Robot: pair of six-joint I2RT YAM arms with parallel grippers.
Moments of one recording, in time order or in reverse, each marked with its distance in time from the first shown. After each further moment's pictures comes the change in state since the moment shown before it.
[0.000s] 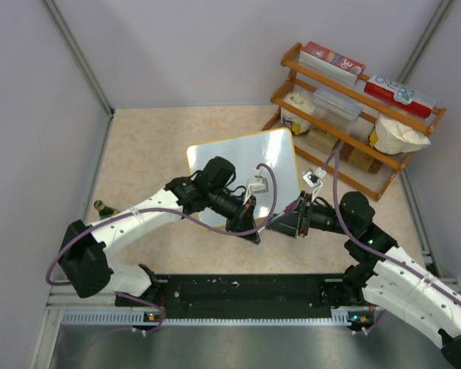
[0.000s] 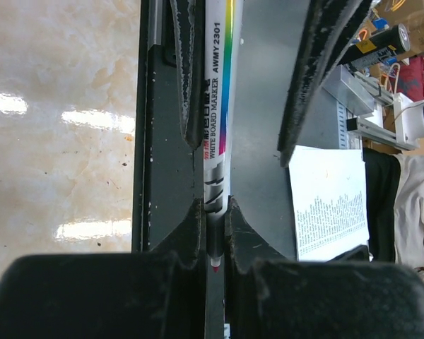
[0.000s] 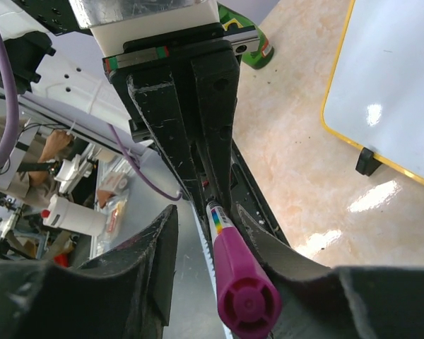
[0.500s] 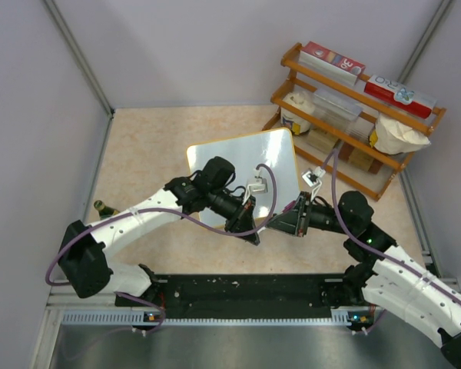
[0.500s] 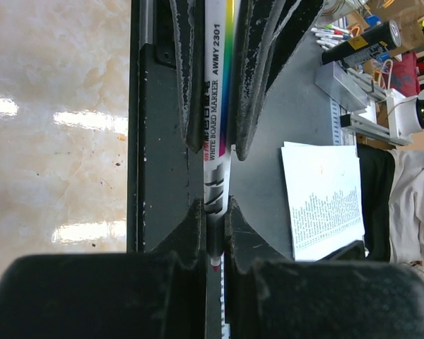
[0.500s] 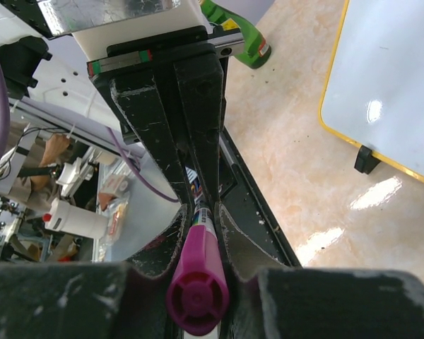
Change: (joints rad) left arm 0.000 -0.003 0.000 -0.009 0.029 0.011; right arm -0.001 0.014 -0.002 0.005 0.008 0.016
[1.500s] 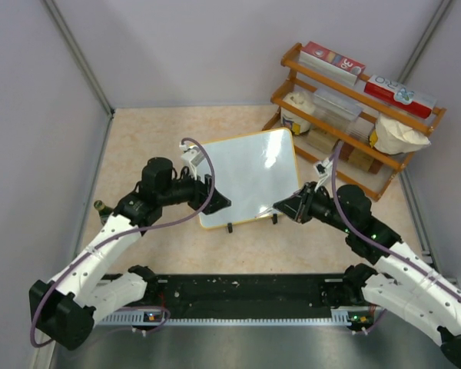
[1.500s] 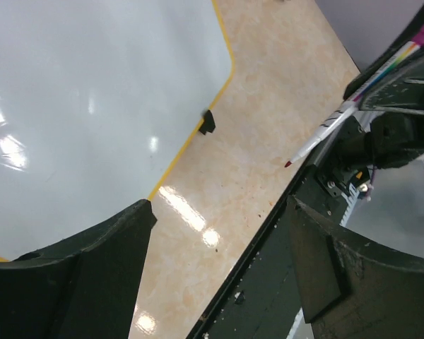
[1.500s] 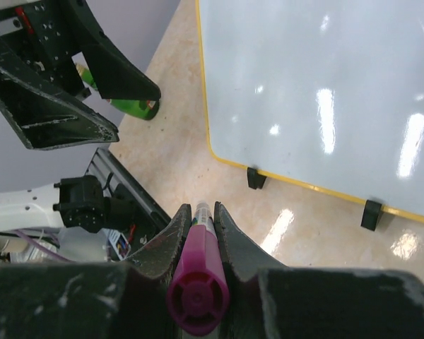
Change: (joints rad) left arm 0.341 -0.384 -0.257 0.212 -0.396 -0.270; right arm 0.001 0.003 0.086 -0.243 0.380 -0.083
